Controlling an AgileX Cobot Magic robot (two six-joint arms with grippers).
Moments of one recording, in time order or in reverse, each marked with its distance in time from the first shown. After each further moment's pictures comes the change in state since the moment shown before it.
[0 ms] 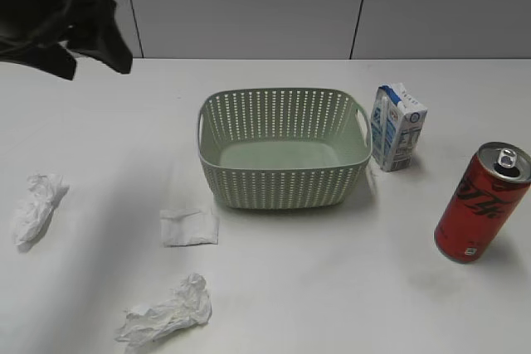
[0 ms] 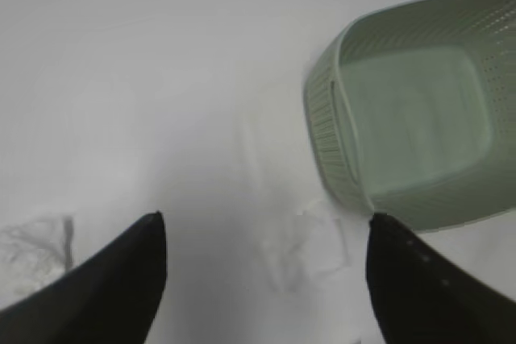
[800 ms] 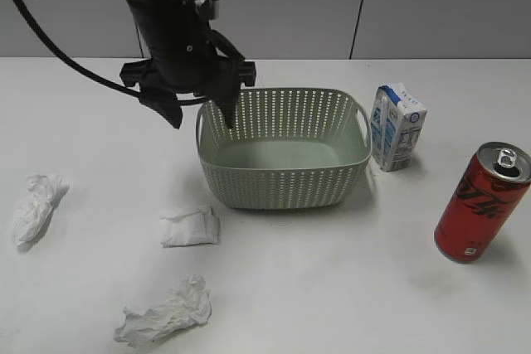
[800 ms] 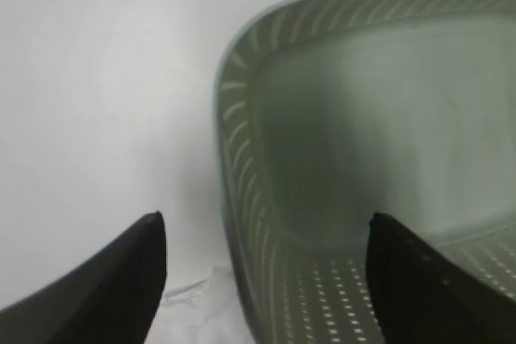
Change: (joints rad) left arm -0.260 0.499 -0.414 0.250 0.177 -0.419; right arm 0.000 0.000 0.000 0.000 0.000 0.000
